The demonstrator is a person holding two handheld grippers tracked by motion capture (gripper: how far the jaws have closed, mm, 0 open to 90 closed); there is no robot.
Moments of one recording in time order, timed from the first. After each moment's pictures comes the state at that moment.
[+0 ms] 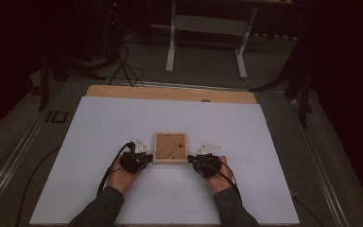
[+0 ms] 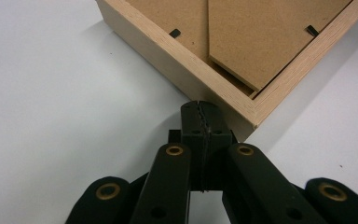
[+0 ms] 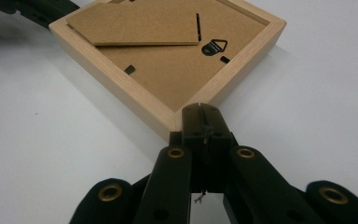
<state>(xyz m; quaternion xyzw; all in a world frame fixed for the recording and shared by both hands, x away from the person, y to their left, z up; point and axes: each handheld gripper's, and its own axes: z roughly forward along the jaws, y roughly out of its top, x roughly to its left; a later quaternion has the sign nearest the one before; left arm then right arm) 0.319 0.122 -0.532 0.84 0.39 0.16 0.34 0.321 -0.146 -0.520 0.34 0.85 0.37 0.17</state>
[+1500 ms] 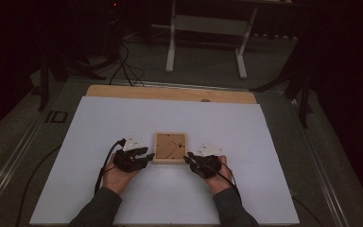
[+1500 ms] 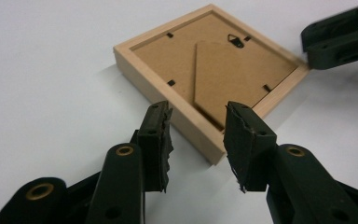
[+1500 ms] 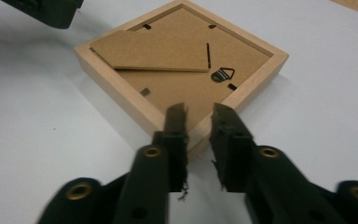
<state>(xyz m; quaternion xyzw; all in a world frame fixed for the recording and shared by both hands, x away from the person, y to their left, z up) 0.308 0.136 -0.504 0.80 0.40 0.15 0.42 0.316 -0.144 -0.515 0.31 0.84 0.41 0.18</state>
